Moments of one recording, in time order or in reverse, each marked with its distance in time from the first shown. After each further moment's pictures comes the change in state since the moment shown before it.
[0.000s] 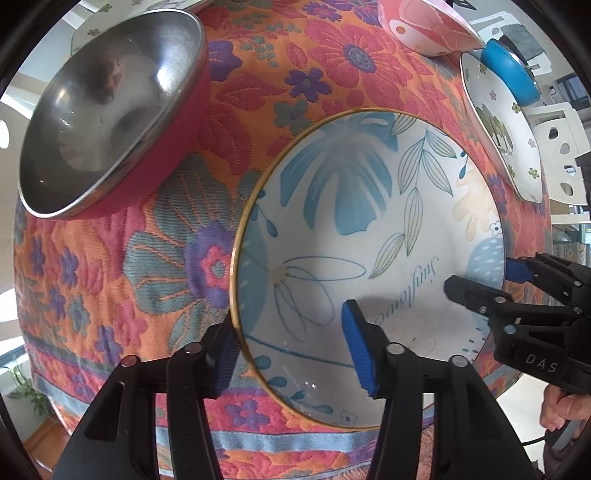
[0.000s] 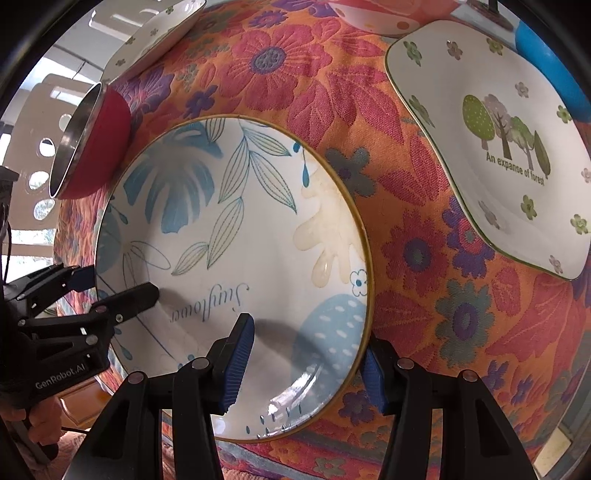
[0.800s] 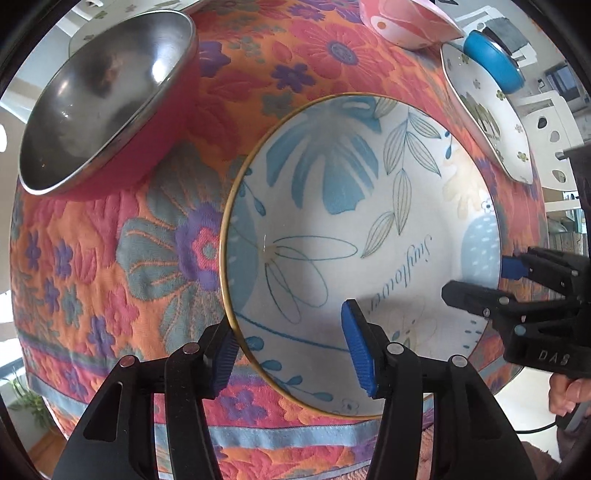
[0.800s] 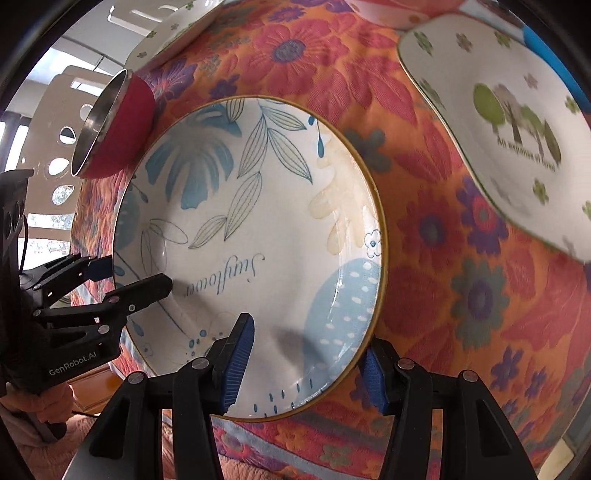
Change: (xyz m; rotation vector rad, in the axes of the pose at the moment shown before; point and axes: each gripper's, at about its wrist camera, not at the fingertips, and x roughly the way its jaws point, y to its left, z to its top) left arm 0.002 0.000 -0.064 0.030 -0.031 -0.023; right arm -0.005 -0.015 -0.028 -0.020 0.000 0.095
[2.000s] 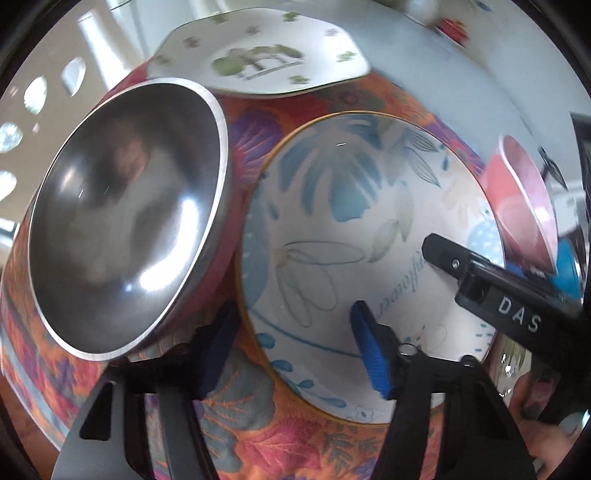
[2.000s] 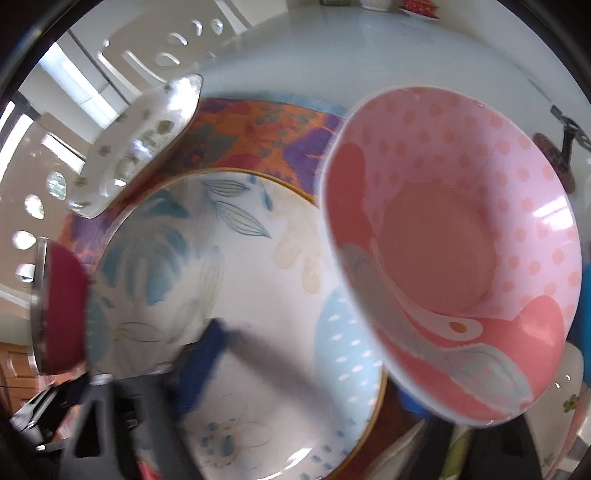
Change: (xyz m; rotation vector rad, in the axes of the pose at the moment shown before) left arm -0.018 0.024 0.088 -0.526 -0.253 0.078; right arm 0.001 0.017 0.197 -0.171 -0.233 -0.128
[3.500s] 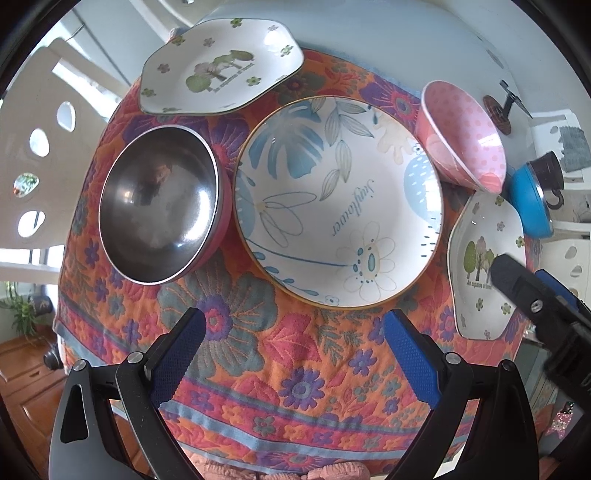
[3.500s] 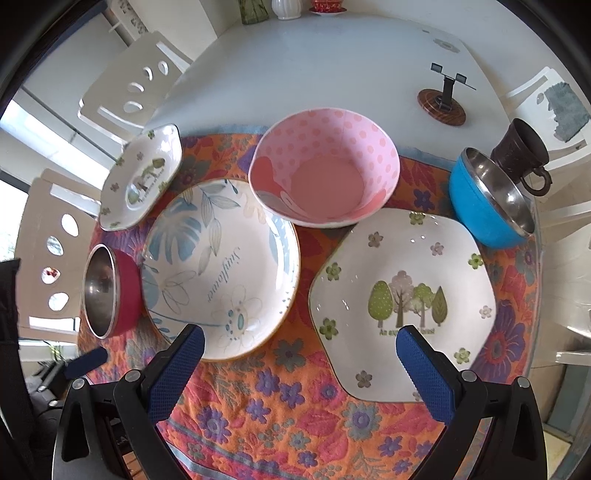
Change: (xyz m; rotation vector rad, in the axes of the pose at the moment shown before) left arm -0.080 -0.016 -0.035 0.154 0.188 0.071; right arm -0.139 -0.017 -0.063 0.243 0.000 -0.033
